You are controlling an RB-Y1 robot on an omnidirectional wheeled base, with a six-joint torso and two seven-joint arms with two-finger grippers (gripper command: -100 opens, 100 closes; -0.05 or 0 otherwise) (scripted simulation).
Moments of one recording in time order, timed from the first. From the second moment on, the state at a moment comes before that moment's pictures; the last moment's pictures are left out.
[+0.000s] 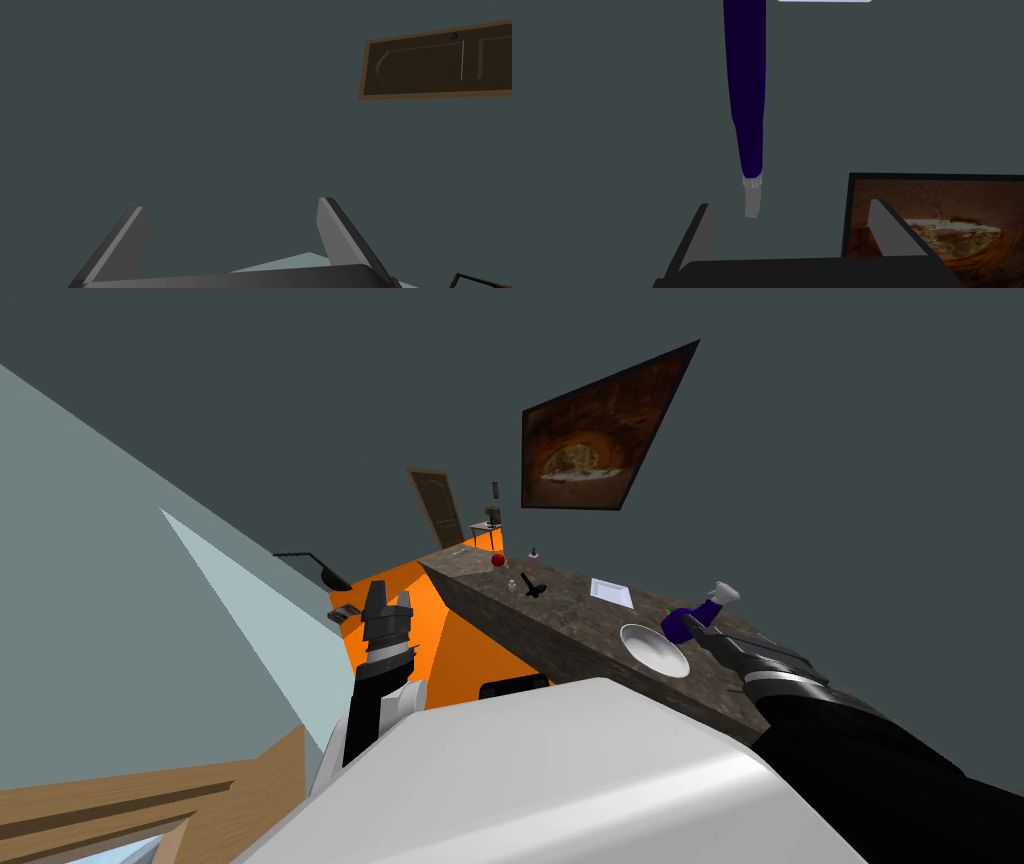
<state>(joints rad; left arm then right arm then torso) 0.54 0.00 0.05 -2.34 -0.09 -0.36 -0.01 1.17 -0.25 -0.63 -2.56 0.12 0.35 0.61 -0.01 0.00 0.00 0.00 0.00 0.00</state>
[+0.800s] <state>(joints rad) 0.54 0.00 0.05 -2.34 -0.09 -0.36 -0.01 1.22 -0.28 -0.69 -2.61 0.06 0.37 0.59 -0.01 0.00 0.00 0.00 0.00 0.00</state>
